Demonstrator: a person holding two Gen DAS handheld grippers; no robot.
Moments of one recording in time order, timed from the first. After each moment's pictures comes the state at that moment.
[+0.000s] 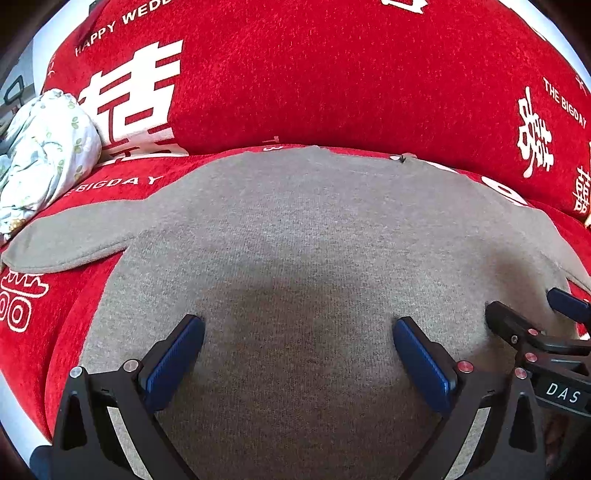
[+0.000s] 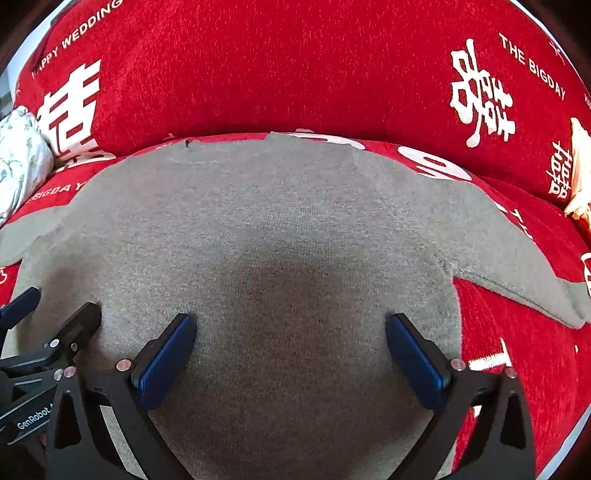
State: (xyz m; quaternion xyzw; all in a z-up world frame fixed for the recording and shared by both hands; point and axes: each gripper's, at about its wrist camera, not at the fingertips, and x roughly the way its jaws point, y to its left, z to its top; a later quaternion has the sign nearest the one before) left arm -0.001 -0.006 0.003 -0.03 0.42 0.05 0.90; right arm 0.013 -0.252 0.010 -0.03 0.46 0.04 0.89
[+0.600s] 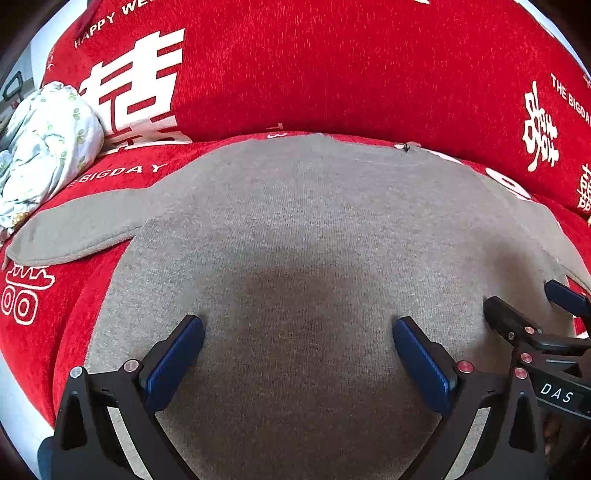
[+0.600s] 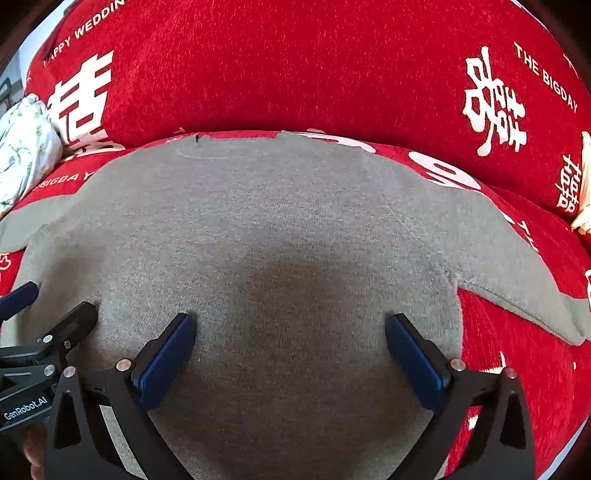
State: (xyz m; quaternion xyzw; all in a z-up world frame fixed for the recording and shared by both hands) left arm 0.000 -0.006 0.007 -0.03 0.45 0.05 0.89; right arm 0.016 -0.251 0.009 -0.05 0.46 0.06 0.89
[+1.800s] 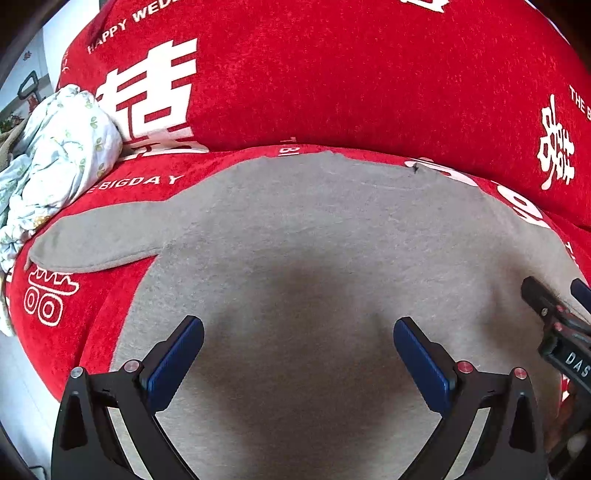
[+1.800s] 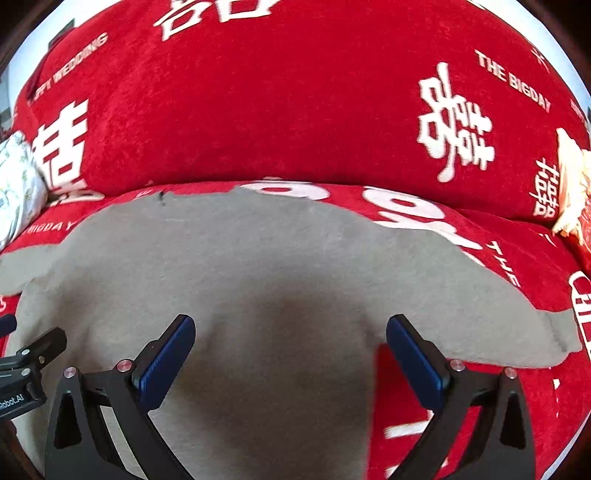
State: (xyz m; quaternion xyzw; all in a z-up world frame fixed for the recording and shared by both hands) left arm 0.015 -0.024 0.038 -0.03 0.46 0.09 0.88; right arm 0.033 -0.303 0.044 -0.02 0.40 0.02 0.91
